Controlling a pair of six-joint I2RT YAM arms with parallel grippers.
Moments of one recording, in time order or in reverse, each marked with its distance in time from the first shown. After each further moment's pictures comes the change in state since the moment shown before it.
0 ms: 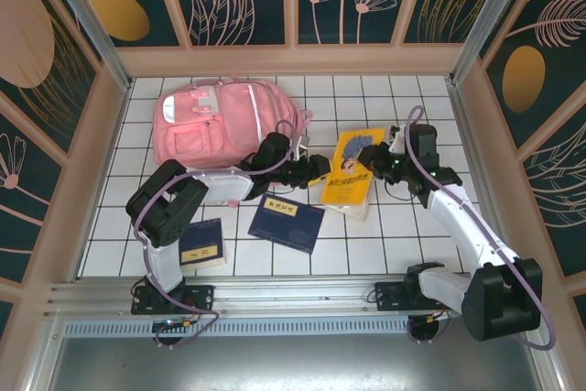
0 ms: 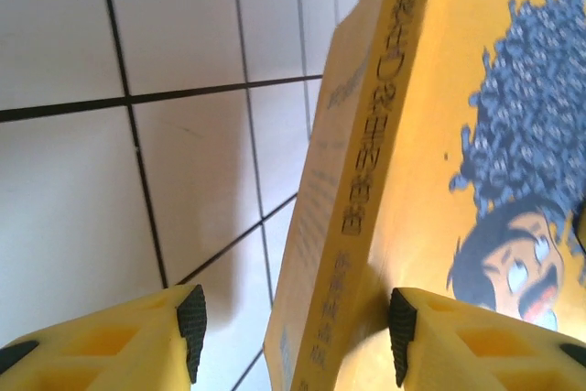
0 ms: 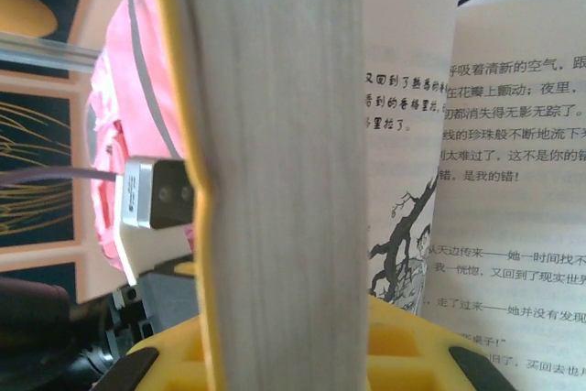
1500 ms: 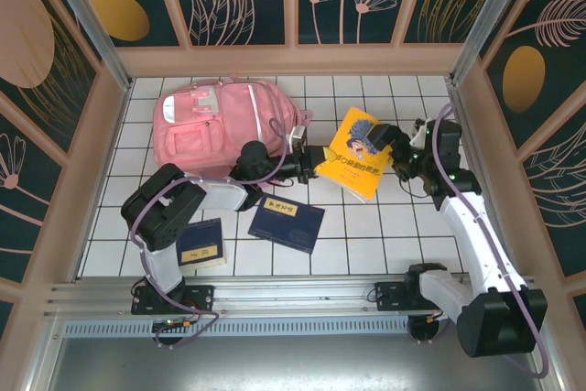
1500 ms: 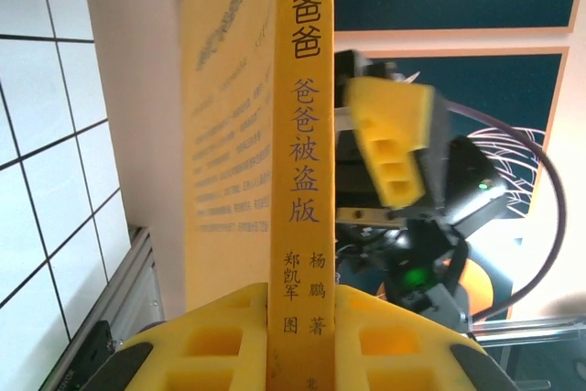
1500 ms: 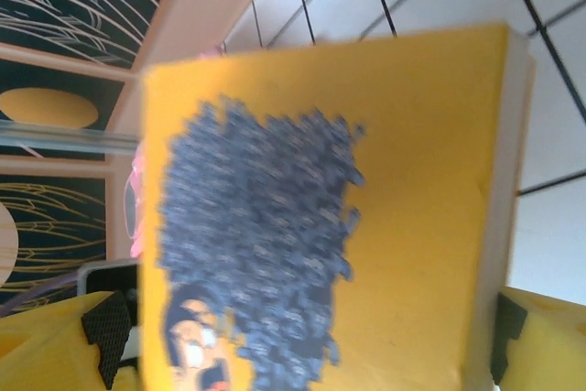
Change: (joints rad) left arm -0.002 -0.042 -0.121 0.698 0.120 -0.519; right arm -0.099 -0.103 0.043 -0.079 0.034 0.053
